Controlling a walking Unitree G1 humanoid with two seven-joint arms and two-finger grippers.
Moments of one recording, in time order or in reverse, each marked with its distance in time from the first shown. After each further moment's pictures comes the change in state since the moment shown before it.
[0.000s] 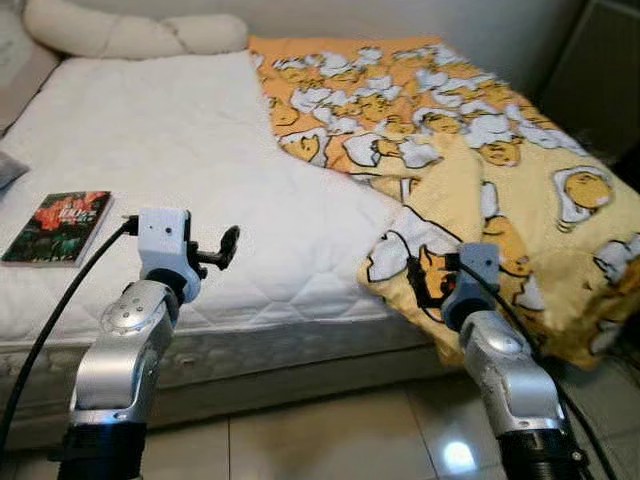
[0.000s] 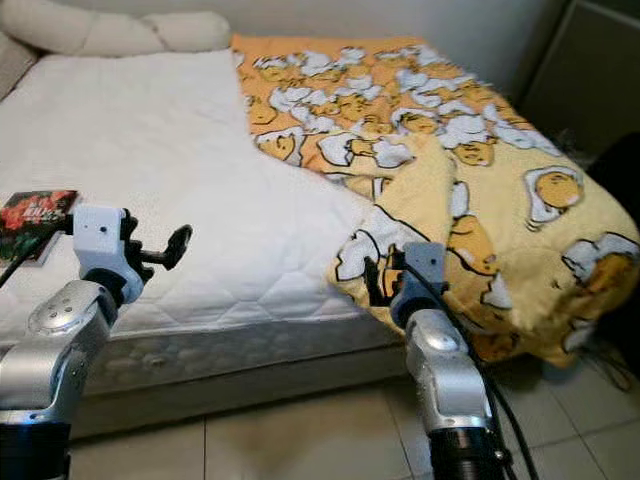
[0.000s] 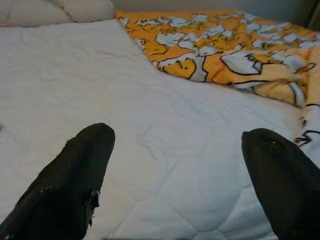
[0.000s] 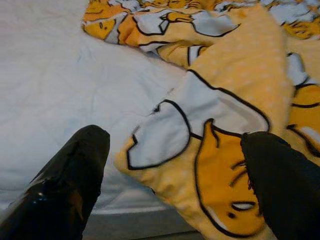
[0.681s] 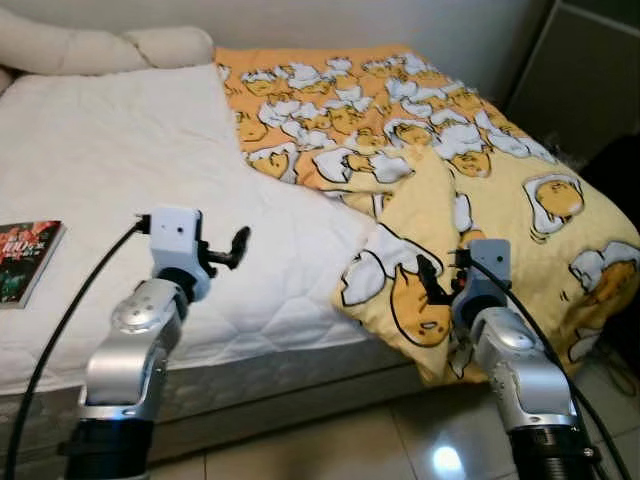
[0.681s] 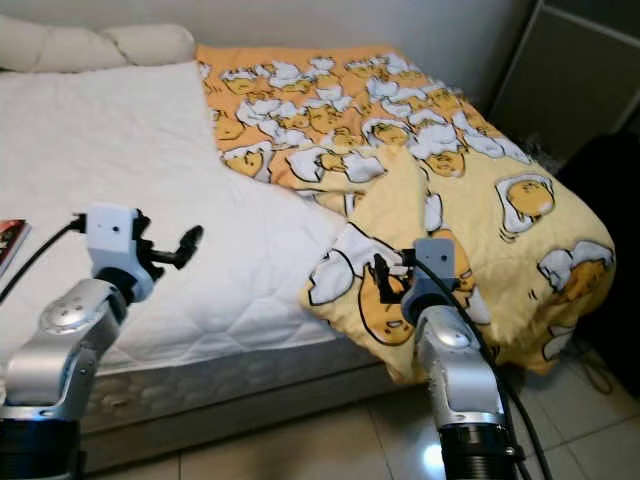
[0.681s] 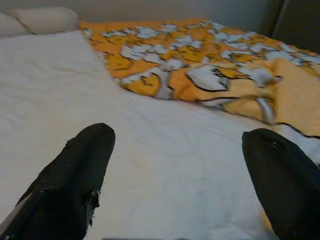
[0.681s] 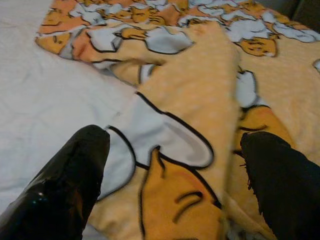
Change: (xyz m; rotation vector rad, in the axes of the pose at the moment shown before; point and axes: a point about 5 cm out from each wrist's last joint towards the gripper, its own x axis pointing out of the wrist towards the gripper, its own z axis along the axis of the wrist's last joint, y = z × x) left arm 0.004 -0.006 0.003 0.006 -0.016 -0.027; right arm -0.001 -0.008 0.001 -0.015 -0.003 -0.001
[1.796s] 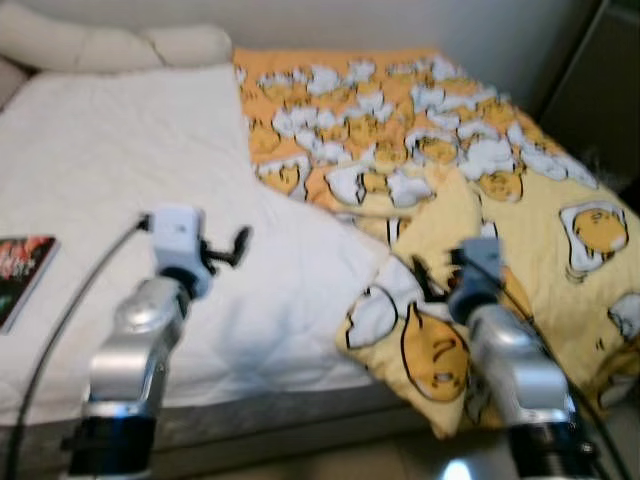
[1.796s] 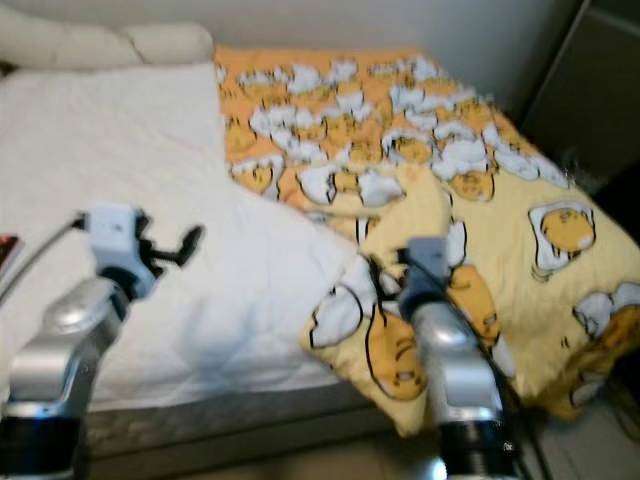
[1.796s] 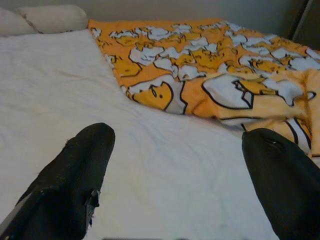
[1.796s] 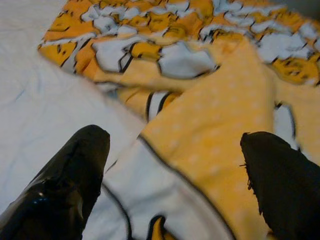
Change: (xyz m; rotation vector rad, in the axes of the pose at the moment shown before) left arm 0.004 -0.009 0.000 -0.003 -0.002 -0.032; right arm 0.001 -0.005 0.004 -0.035 -0.003 0.007
